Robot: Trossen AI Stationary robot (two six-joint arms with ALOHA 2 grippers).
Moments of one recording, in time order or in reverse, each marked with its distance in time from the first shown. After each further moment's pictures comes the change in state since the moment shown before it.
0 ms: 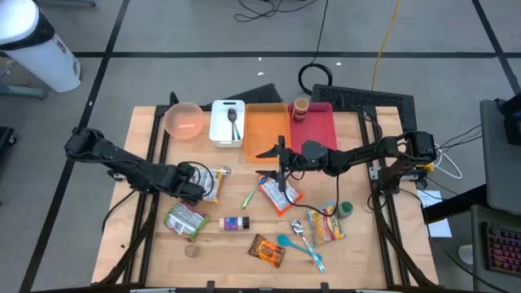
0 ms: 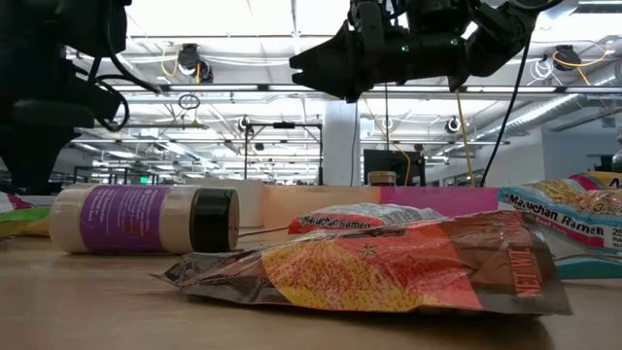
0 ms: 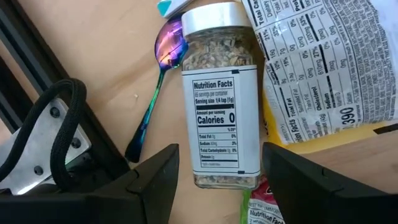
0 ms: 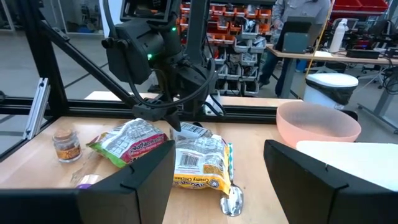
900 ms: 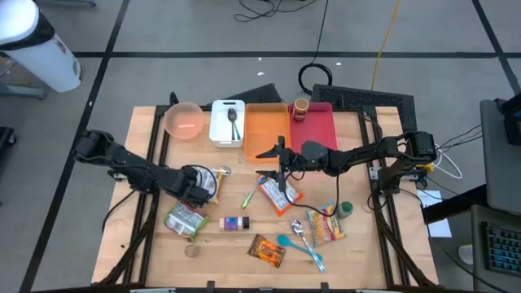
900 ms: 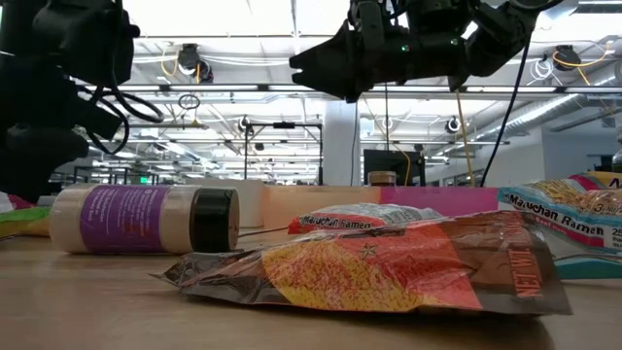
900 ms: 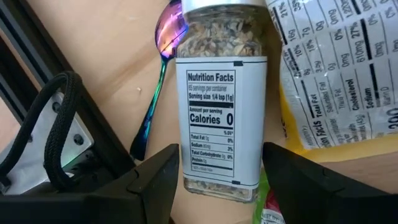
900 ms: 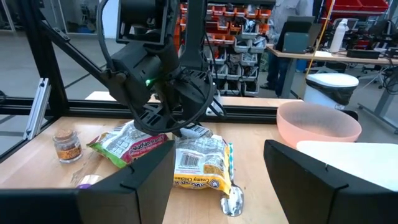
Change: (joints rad) left arm 0.002 0.131 -0.005 0.017 0.023 0.019; right arm 0.003 0.000 0.000 0.000 0.000 0.001
